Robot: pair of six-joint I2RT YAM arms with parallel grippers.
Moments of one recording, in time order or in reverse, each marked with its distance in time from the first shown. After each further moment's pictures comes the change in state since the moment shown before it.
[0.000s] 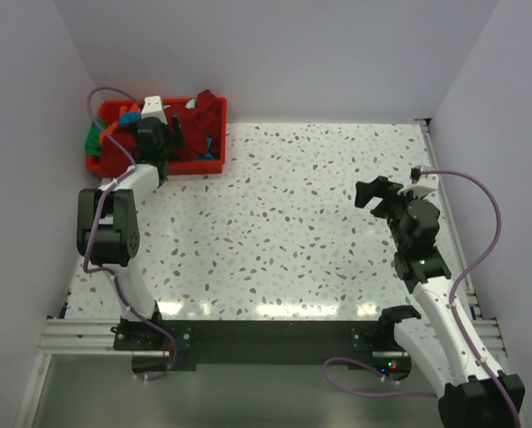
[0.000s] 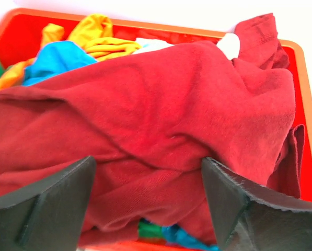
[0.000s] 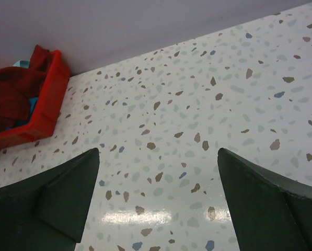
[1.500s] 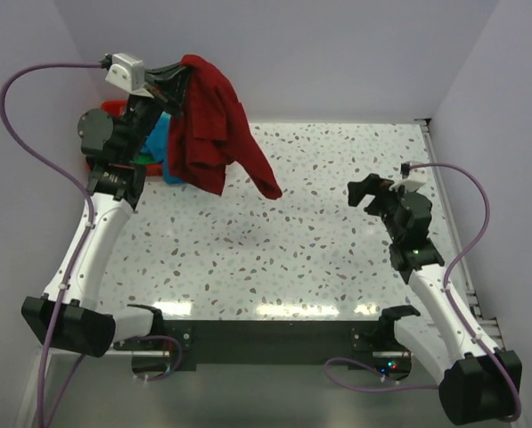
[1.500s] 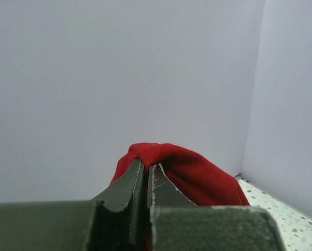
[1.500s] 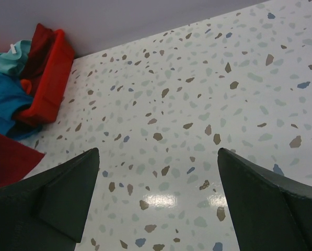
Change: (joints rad) left arm -0.166 -0.623 0.124 0.052 0.550 -0.077; right arm 0.000 0.118 0.000 0.063 -0.065 0.010
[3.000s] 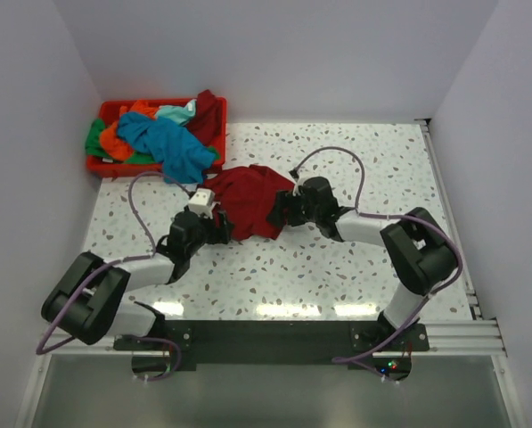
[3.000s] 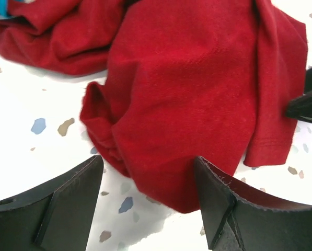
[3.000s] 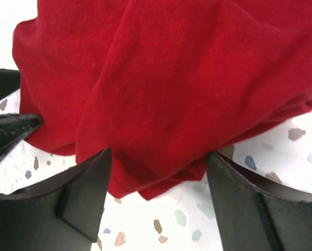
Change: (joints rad) left arm -0.273 0.075 -1.049 0.187 -0.372 -0.133; right arm 0.417 0.862 0.277 0.161 -0.233 0.034
